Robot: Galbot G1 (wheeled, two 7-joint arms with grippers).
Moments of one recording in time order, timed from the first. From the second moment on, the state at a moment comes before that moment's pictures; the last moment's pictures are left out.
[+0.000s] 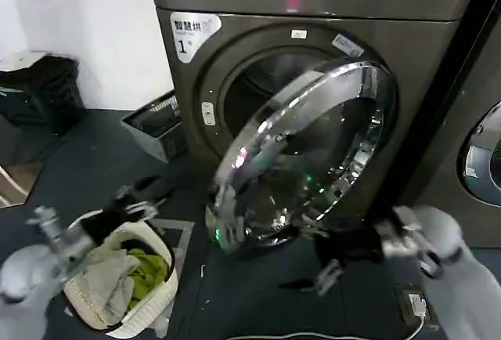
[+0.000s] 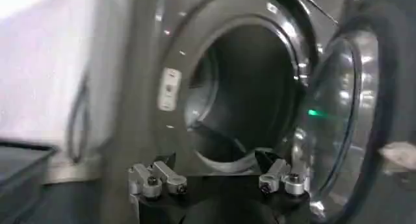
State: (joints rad) left arm 1.05 -0.93 -0.53 -1.75 -0.79 0.27 0.72; right arm -1.16 0.94 0.73 1.95 0.65 -0.17 -1.46
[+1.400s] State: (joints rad) left arm 0.53 -1.12 0.33 -1.74 -0.83 0.19 0.69; right arm -1.63 1.13 2.01 1.97 0.59 -0.26 -0.17
